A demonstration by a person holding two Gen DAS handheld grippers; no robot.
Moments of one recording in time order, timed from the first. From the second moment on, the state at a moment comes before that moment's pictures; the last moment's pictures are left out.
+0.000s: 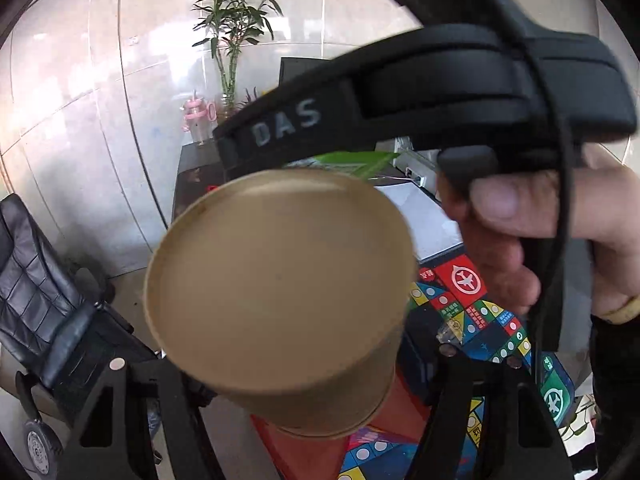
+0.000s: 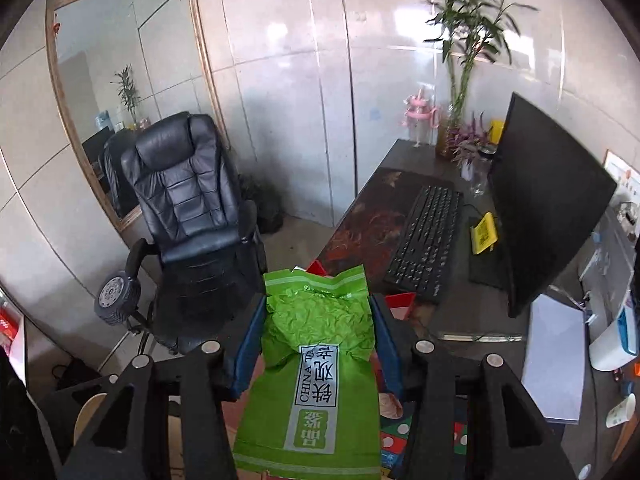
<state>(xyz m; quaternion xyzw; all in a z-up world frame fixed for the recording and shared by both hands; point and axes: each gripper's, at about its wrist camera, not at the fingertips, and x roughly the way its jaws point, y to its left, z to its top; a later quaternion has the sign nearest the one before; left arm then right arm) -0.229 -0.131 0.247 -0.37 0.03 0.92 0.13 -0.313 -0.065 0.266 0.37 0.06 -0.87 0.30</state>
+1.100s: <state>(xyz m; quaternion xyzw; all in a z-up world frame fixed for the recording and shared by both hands) -0.219 -0.128 0.255 -0.38 0.04 0.92 0.13 -0.333 -0.053 0.241 0.43 0.04 -0.86 0.28</state>
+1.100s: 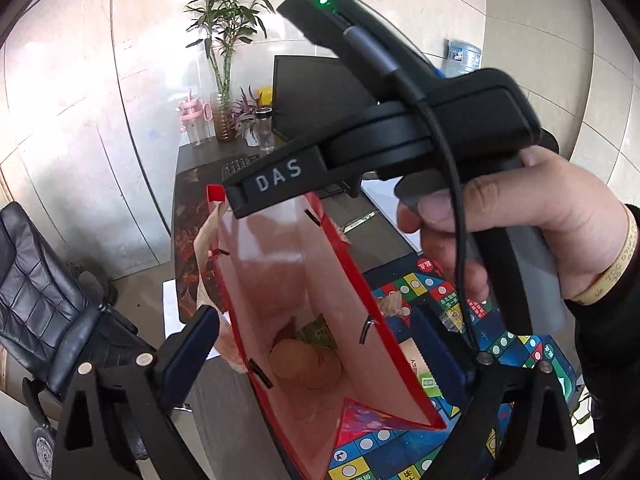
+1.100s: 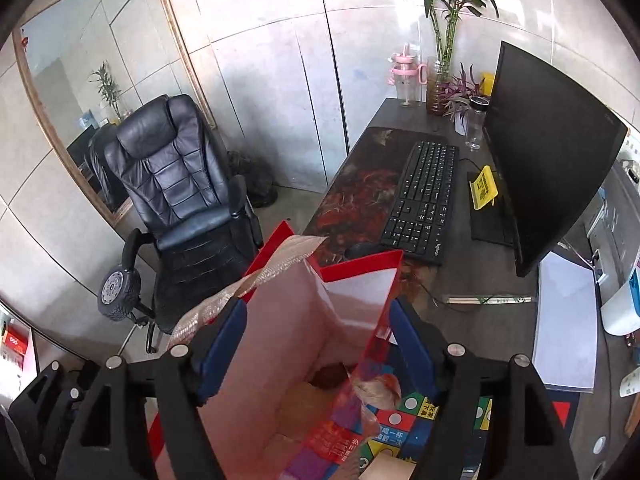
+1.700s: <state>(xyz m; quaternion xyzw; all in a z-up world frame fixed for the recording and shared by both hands) -0.203 -0.127 0.249 -0.39 0.05 0.91 0.13 -0.315 -0.046 0.234 0.46 0.09 -0.84 0.27</state>
